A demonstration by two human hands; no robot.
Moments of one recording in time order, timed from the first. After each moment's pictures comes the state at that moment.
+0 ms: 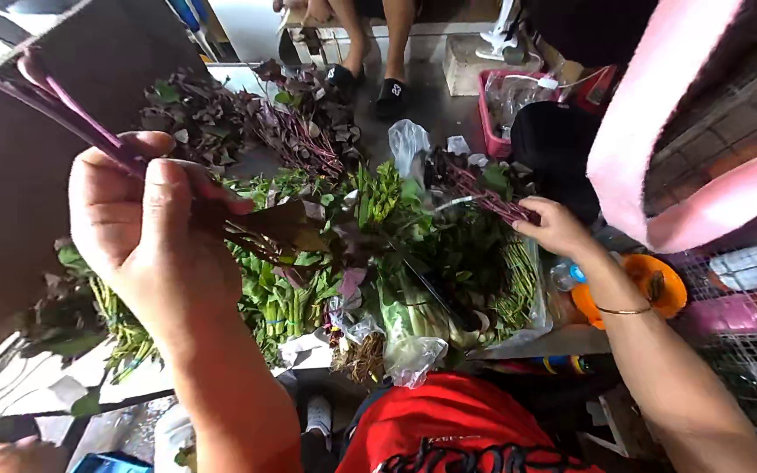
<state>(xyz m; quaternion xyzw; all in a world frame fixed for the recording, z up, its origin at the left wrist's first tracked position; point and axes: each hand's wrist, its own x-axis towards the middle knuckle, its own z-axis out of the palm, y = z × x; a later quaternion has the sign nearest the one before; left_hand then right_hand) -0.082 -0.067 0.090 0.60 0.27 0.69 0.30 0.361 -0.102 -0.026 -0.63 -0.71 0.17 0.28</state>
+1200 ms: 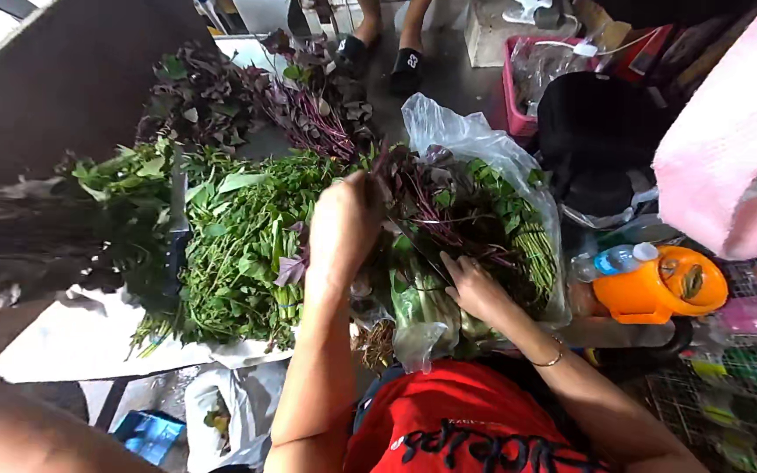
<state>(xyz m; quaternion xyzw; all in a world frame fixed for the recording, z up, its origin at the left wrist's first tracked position) 0.005 -0.036 0.045 0.75 0.61 0.20 0.18 0.206 -0.128 -0.101 -0.67 -0.69 0.27 -0.02</state>
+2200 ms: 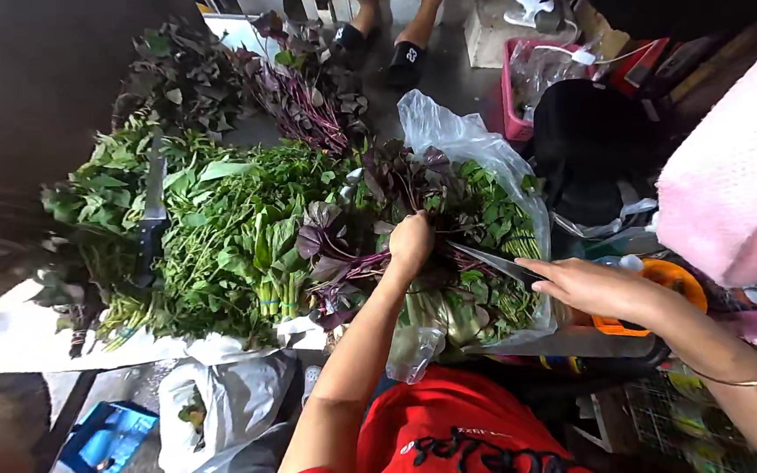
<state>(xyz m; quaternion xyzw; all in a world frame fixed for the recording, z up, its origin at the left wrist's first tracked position) 0.109 -0.017 -0.085 0.73 0.61 0.04 0.29 0.330 -0.146 0.022 -0.62 -0.69 0.32 -0.18</state>
